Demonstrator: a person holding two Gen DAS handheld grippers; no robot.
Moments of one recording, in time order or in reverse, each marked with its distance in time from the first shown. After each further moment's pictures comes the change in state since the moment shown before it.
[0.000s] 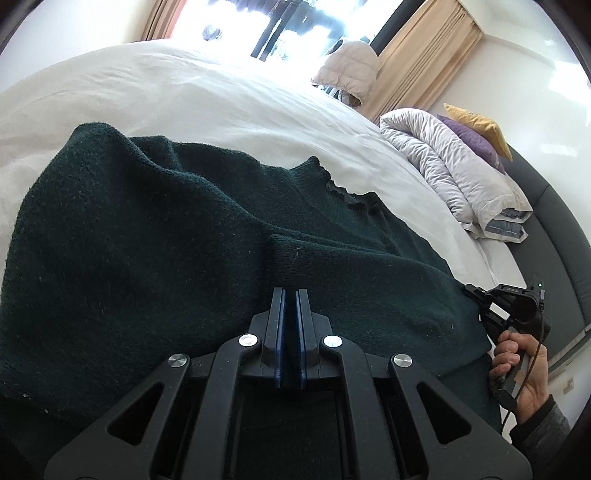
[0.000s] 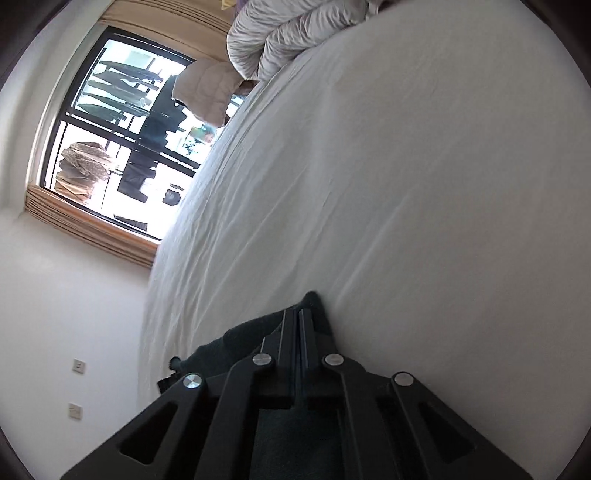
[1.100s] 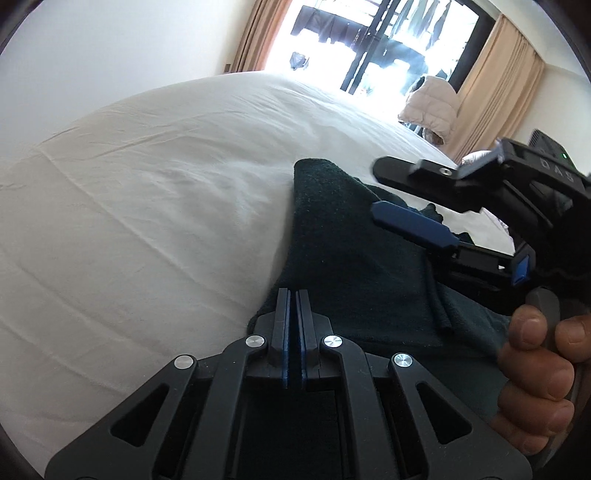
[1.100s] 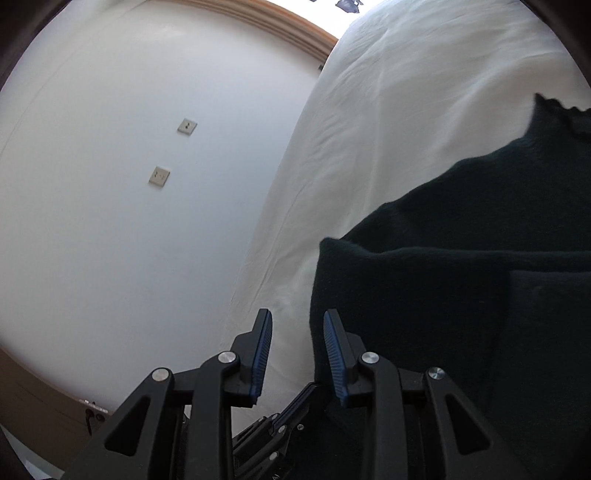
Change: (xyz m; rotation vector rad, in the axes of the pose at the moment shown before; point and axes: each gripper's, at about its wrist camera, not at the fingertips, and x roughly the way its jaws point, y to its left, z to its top) left arm -0.087 0.068 -0.027 -0.126 -0.128 0.324; right arm 0.131 0.307 -0.289 -0.478 0.788 0.515
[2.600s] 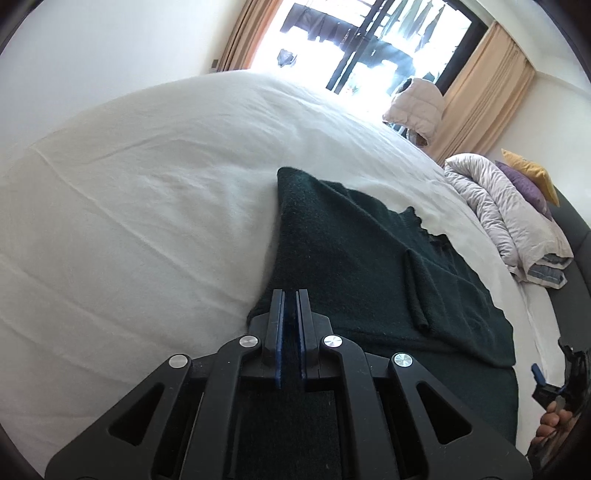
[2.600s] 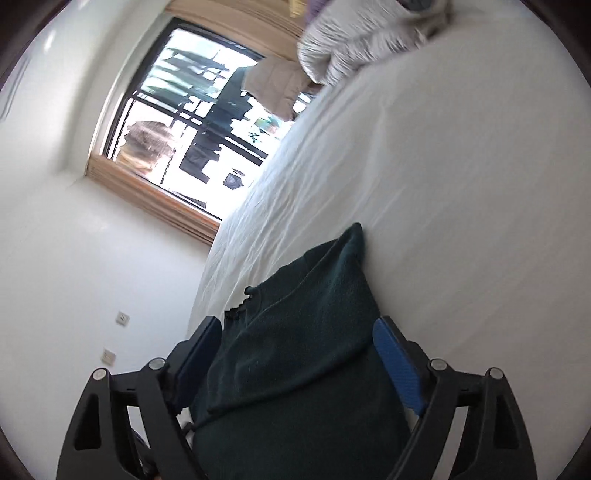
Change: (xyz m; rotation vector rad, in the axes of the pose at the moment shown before) left arm -0.027 0.008 0.004 0.002 0.002 -0.092; right arm -0.418 -0.103 -0.199 0.176 -0.752 -0.427
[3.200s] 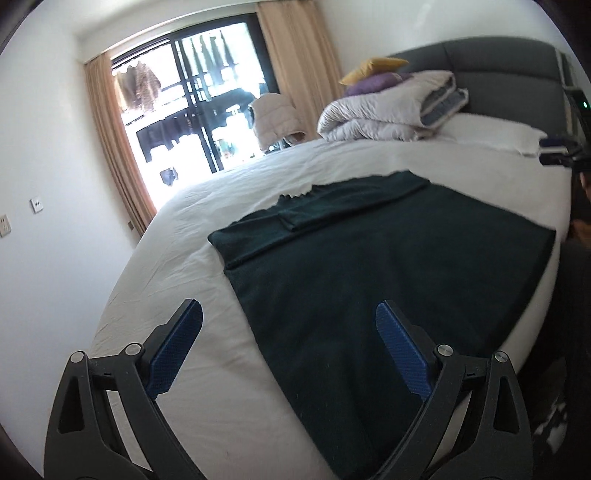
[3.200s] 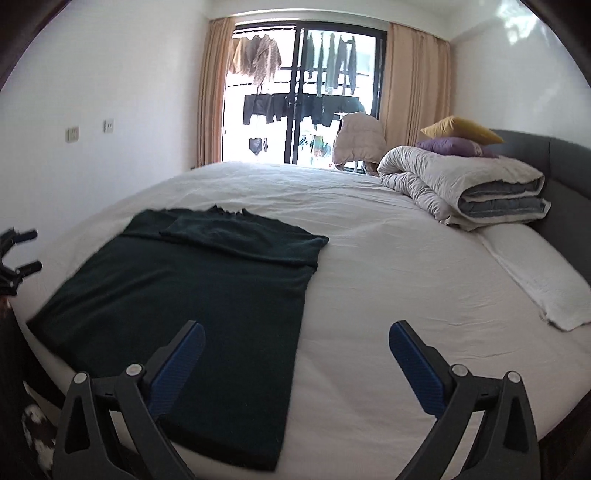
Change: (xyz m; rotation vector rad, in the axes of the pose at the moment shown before) left arm -0.228 -0.037 -0.176 0.893 -0.223 -0.041; right arm -0.191 0.064 -0.165 -0.884 -0.027 -0.344
